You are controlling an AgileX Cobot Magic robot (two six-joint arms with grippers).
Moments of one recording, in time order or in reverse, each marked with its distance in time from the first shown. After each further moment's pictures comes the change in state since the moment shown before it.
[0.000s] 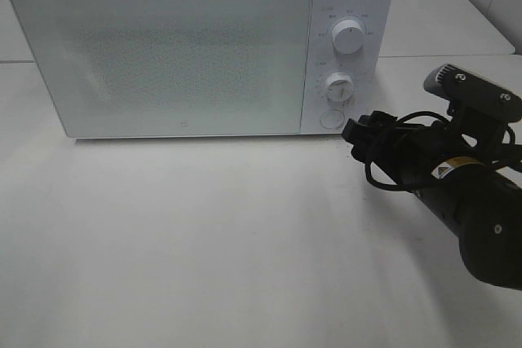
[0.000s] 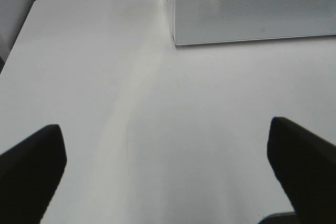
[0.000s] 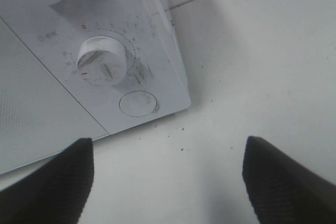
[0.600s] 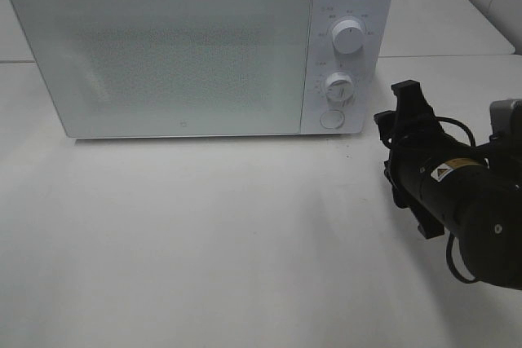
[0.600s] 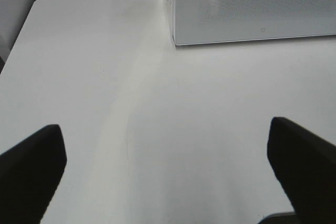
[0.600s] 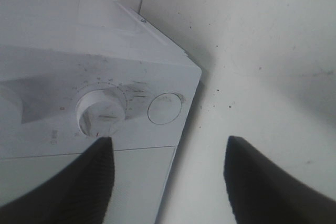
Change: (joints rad) left arm 0.000 0.000 0.000 0.000 0.000 0.000; right arm 0.000 0.000 0.000 0.000 0.018 0.905
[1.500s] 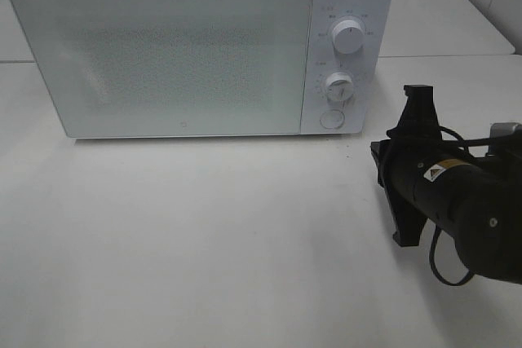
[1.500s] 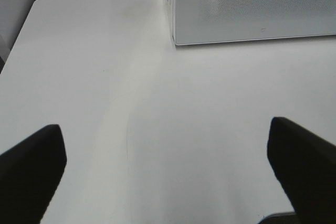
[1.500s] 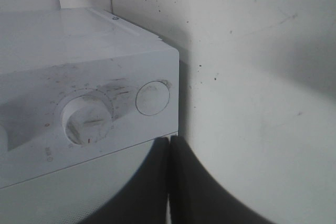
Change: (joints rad) left arm 0.000 0.000 0.000 0.000 0.000 0.000; right arm 0.000 0.000 -0.023 0.000 0.082 0.220
